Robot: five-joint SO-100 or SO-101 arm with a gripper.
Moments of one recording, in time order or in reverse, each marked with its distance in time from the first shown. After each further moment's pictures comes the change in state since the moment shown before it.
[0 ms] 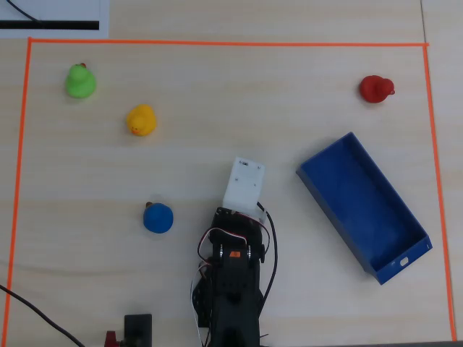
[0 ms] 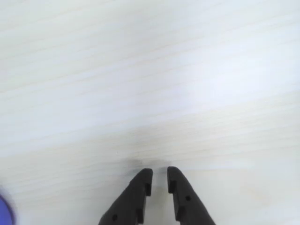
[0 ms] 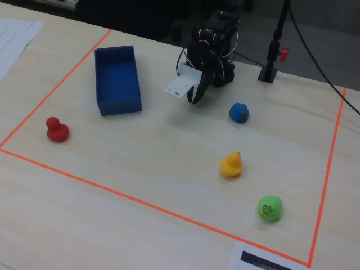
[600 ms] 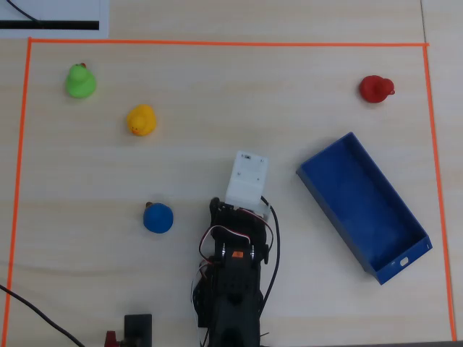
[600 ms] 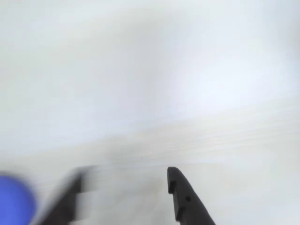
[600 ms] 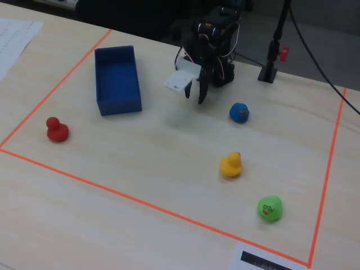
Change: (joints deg) arm 2.6 -9.0 -15.9 0.4 -3.2
